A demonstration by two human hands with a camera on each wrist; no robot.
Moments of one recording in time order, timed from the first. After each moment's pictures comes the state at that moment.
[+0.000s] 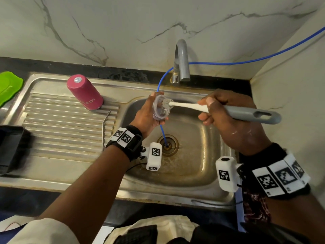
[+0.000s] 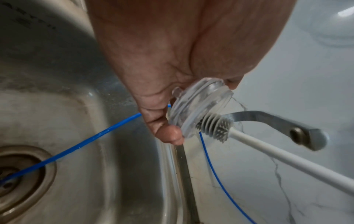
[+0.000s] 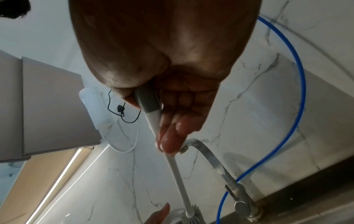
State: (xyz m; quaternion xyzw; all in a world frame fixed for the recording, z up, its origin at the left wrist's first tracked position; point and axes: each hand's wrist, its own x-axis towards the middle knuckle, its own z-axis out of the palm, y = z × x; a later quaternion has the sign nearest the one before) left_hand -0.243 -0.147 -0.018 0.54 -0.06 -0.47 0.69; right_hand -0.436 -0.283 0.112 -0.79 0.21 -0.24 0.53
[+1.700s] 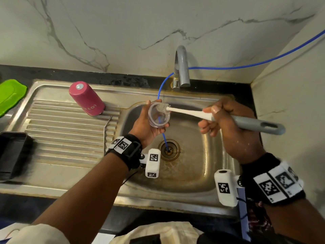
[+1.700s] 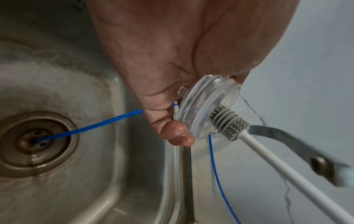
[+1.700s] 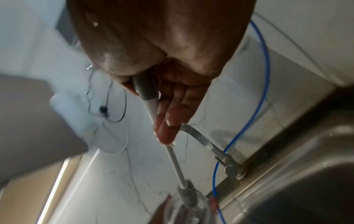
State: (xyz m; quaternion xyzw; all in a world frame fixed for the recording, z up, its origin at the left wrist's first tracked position) left_hand -0.245 -0.139 -0.020 0.47 -0.02 -0.51 0.72; right_hand -0.440 -0.281 0.098 -0.74 0.24 -0.25 0.58
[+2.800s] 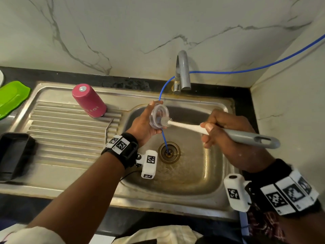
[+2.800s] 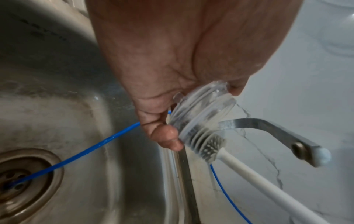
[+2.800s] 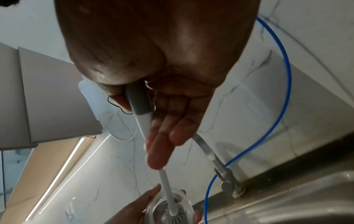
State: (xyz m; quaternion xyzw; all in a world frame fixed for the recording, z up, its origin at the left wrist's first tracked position) left_hand -0.230 -0.135 -0.018 0.51 -0.07 -0.50 0.70; right_hand -0.458 -0.283 0.106 -0.83 0.15 -0.16 0.52
